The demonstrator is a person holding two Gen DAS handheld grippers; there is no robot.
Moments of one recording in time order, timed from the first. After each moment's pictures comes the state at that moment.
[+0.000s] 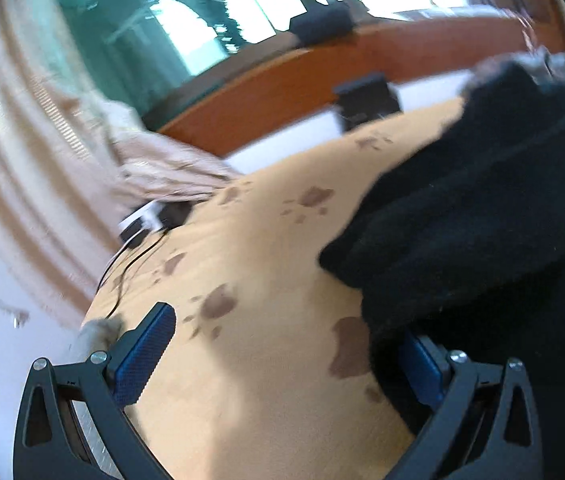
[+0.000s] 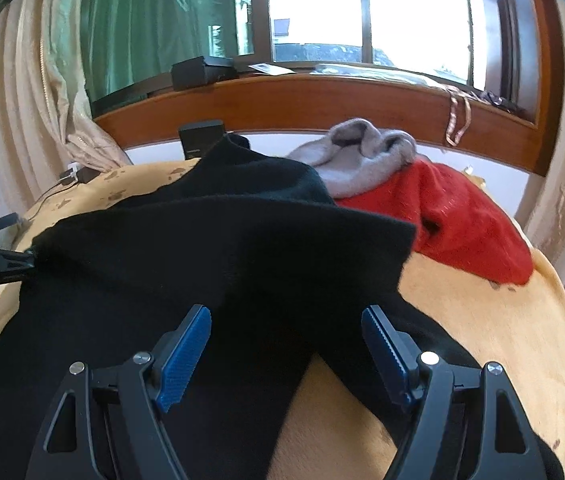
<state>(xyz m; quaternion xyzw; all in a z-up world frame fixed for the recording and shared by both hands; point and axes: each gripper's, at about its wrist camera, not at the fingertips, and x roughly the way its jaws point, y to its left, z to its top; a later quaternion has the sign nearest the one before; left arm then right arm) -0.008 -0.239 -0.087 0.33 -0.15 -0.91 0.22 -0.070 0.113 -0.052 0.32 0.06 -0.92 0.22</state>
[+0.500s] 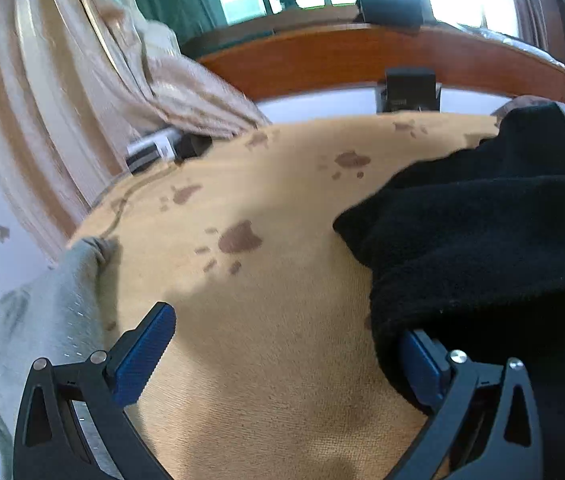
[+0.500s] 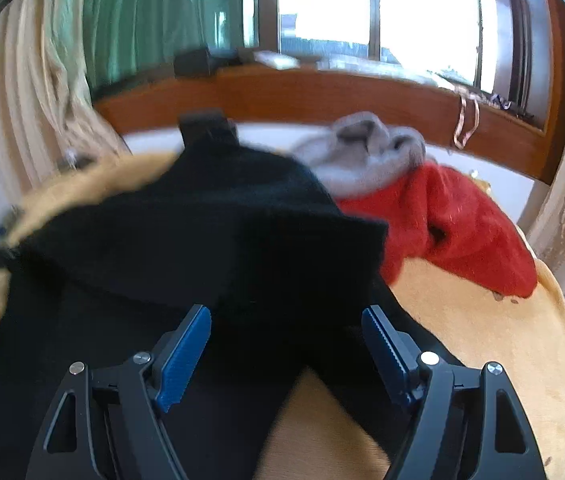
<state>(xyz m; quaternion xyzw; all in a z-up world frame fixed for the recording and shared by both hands) 0.001 -0.282 -0.095 0.38 -0.02 -0.90 0.22 -0.087 0.108 -0.060 0.35 0.10 -0.91 0.21</state>
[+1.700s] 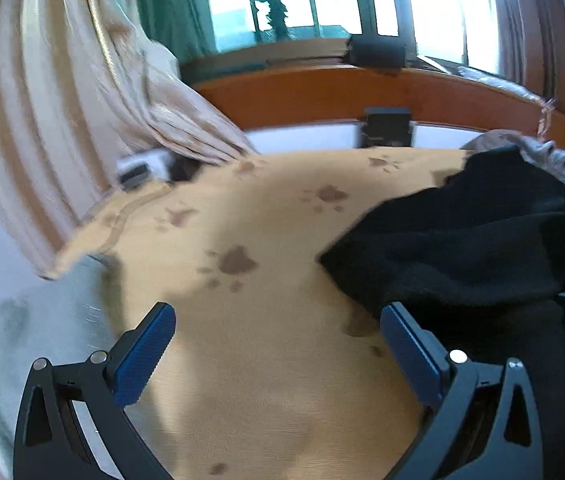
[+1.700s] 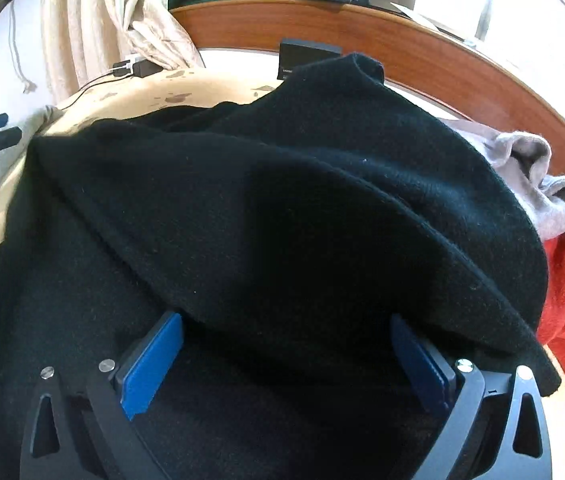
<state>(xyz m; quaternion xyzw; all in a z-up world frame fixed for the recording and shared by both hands) 0.036 -0.277 -0.057 0.34 -0.02 -0.92 0.20 -0.112 -0.006 -0.090 0.39 0.21 -0.83 0.32</state>
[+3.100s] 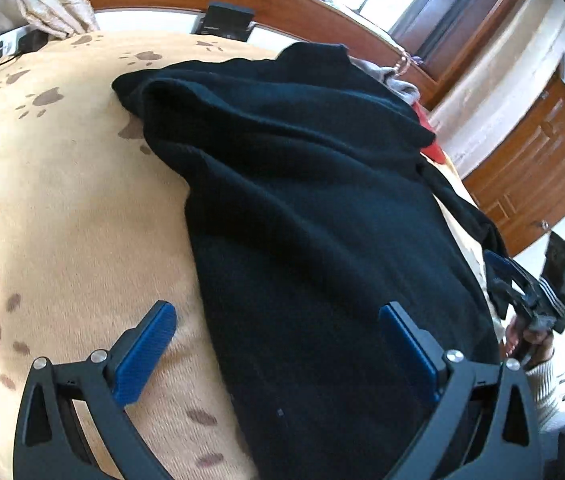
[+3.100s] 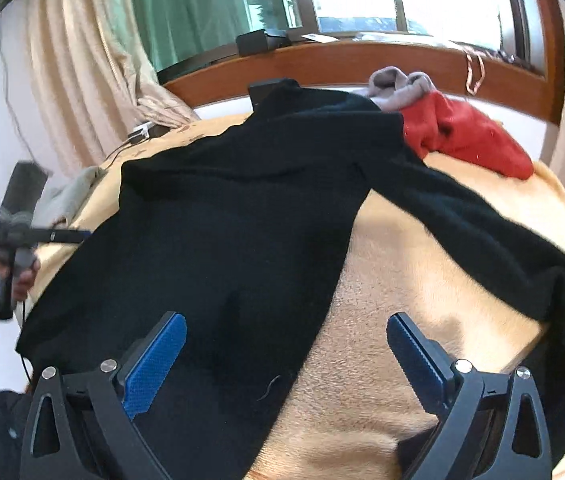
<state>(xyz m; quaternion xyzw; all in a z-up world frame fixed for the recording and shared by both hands) 0.105 -0.195 -0.103 0.46 0.17 -0.86 -0.13 0.064 0.152 -0.072 0.38 0.03 -0.88 0.30</state>
